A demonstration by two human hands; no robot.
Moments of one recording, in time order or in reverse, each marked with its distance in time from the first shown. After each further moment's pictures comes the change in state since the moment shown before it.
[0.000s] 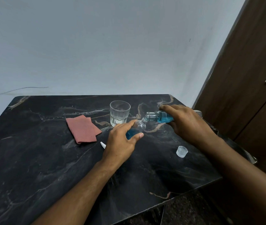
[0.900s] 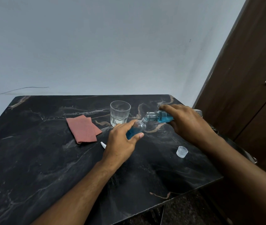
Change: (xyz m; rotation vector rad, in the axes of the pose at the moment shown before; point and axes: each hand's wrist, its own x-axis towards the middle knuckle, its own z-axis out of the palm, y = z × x) left_hand 0.000 0.000 -0.001 0.006 0.008 0.004; right_hand 0.001 0.001 -0.001 -0.016 0.009 -0.012
